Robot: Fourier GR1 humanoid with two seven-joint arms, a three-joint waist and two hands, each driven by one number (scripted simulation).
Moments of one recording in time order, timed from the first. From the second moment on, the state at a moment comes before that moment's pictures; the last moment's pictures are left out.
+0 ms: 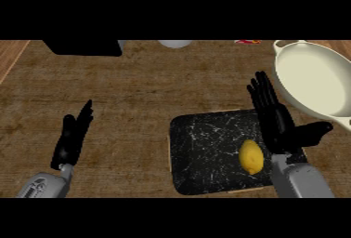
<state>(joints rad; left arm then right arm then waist) -0.15 0.41 -0.30 -1.32 0.19 0.34 0.18 -0.21 -0.20 0.21 -1.53 -0.32 -0.24 -0.04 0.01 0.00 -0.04</state>
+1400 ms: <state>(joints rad) -0.10 0.36 -0.34 -1.38 0.28 0.09 0.09 0.22 -0.21 0.39 -2.07 0.70 -0.68 0.58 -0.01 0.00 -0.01</state>
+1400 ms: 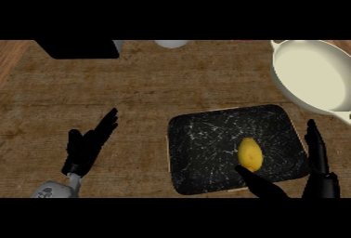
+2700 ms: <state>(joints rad) -0.07 0.28 -0.25 -1.39 0.18 0.00 0.12 0.24 -0.19 0.23 -1.87 0.47 -0.36 0.60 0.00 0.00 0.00</state>
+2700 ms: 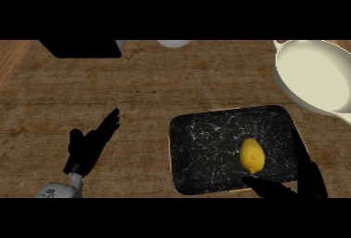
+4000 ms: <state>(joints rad) -0.08 0.21 -0.18 -1.39 0.10 -0.06 0.15 0.16 -0.04 0.08 -1.43 0.10 -0.32 -0.11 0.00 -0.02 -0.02</state>
